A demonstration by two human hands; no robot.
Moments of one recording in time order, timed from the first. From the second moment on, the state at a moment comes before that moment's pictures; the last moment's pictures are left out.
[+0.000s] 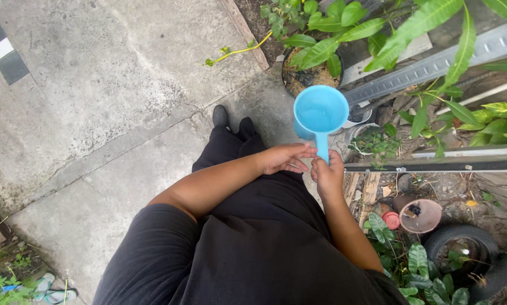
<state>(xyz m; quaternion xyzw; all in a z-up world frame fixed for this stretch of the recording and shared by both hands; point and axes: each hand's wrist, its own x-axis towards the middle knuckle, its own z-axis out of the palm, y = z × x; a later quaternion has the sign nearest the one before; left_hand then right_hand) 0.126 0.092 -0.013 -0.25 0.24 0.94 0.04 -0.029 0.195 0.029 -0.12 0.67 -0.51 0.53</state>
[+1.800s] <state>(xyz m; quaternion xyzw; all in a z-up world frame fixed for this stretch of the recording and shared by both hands) 0.068 -0.531 -0.055 -0.32 0.13 0.92 -0.20 -0.042 -0.530 -0.032 -0.49 0.86 -0.11 0.12</state>
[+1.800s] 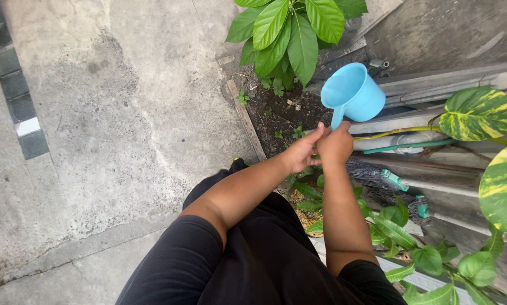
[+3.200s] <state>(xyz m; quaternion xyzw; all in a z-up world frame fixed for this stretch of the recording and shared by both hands) 0.084 -0.470 -0.092 -0.34 0.43 0.83 -0.13 -0.075 -0.447 -0.113 -0.12 0.72 -0.49 0.48</state>
